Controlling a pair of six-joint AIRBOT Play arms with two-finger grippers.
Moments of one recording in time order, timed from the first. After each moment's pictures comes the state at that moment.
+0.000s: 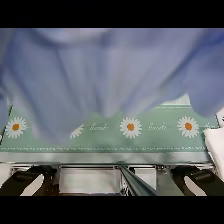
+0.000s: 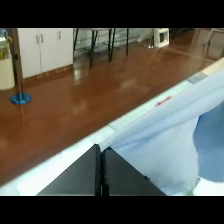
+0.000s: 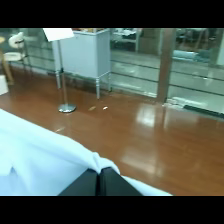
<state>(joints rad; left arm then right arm) -0.10 -0.90 2.06 0.80 -1.32 -1.37 0.18 -0.82 2.11 -1.15 1.33 1.49</state>
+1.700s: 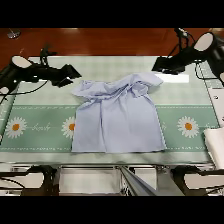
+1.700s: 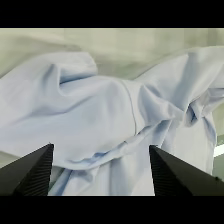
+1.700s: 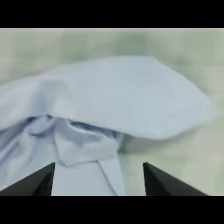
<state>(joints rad) 0.05 -1.52 1.26 0.77 -1.03 -1.36 0.02 -1.57 1.58 -1.27 1.21 1.55</state>
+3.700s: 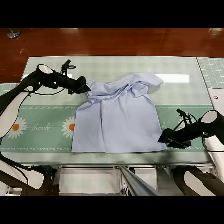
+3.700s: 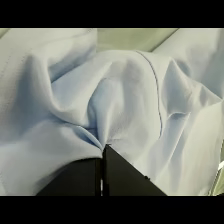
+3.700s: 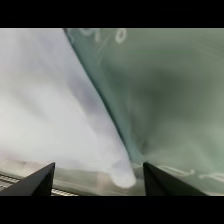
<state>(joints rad) -0.07 -1.77 1.31 0.68 -1.04 -1.29 -0.19 -1.05 0.46 -1.12 1.30 1.45</state>
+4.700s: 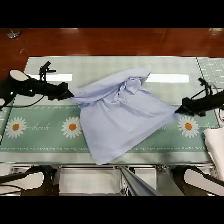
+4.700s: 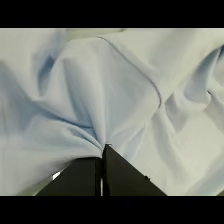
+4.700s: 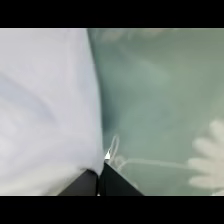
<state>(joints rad) 0.07 -1.40 1.01 0.81 -1.08 -1.25 -0.39 -1.28 0.96 -1.07 1.33 1.30</state>
